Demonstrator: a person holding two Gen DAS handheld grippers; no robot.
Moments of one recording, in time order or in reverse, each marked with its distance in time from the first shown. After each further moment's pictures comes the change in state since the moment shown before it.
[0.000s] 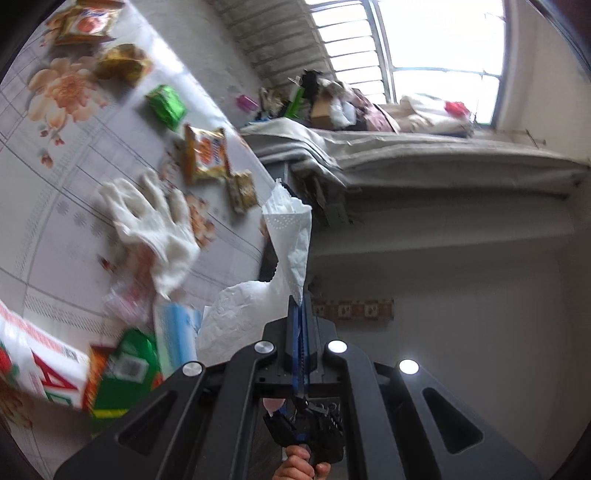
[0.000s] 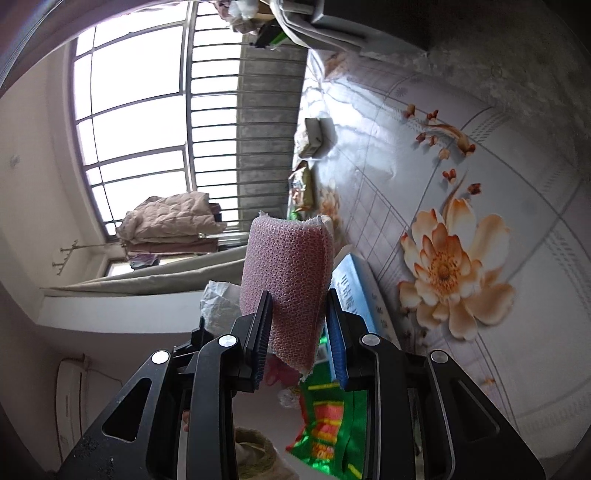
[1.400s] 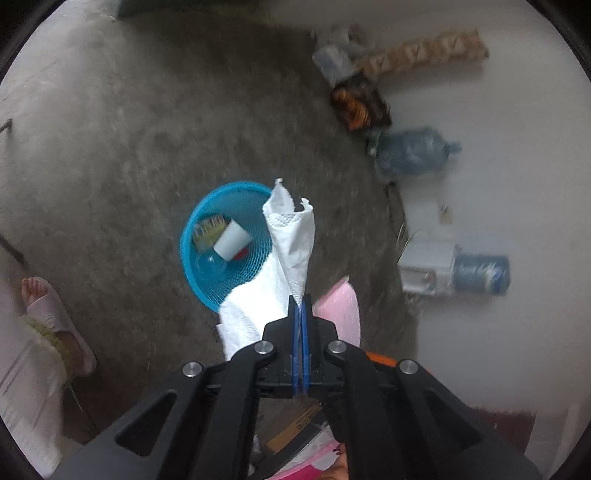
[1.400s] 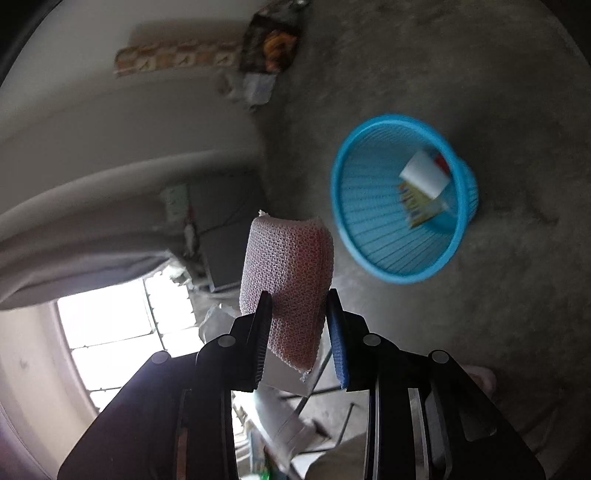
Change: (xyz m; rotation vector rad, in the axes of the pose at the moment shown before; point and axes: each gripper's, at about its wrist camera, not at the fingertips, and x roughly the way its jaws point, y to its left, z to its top) left arm 0.447 -0.022 -0.389 0.407 0.801 0.415; right arm -0.359 -0.275 -0.047 0.473 -0.815 -0.103
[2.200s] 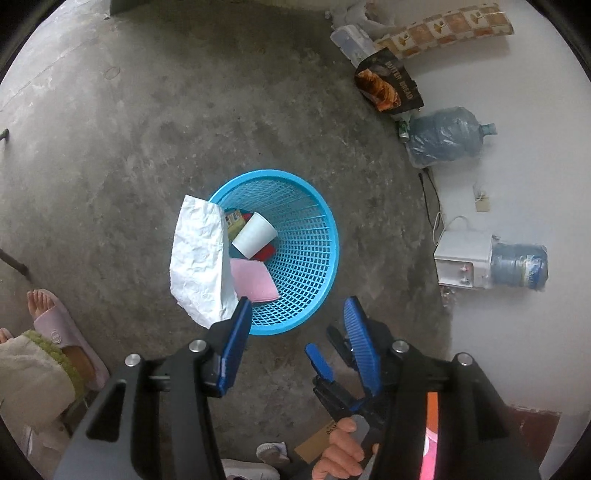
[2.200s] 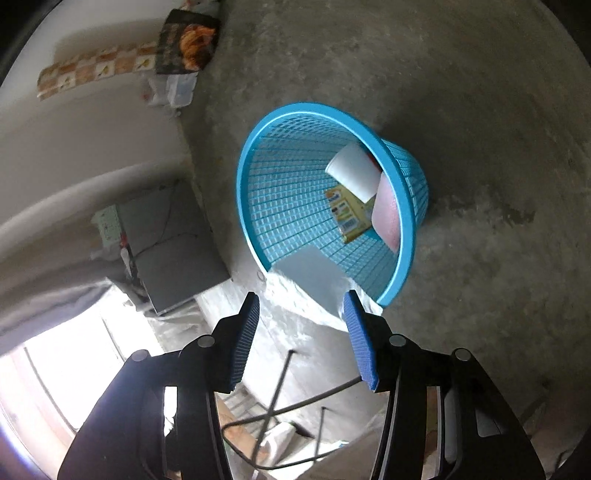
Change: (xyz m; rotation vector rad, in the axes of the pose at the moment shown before) left arm 0.065 0.004 0.013 0.025 0.019 0.119; right arm 0.049 -0.069 0.047 0.086 0.052 -0.194
